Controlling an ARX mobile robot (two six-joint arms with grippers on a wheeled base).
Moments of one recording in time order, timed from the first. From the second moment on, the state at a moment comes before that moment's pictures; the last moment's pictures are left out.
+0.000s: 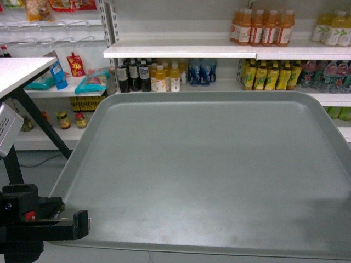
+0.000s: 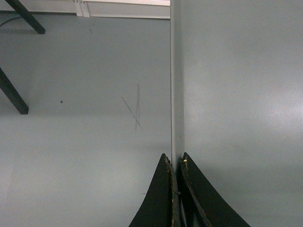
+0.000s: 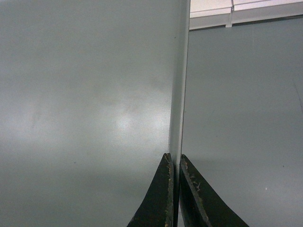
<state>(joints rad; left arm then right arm) -0.39 1.31 0.36 0.29 -0.27 -0.31 0.14 1.25 0.34 0.35 -0.08 0.22</state>
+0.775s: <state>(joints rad) -0.39 1.31 0.36 0.29 -0.27 -0.31 0.14 1.25 0.34 0.35 -0.08 0.22</state>
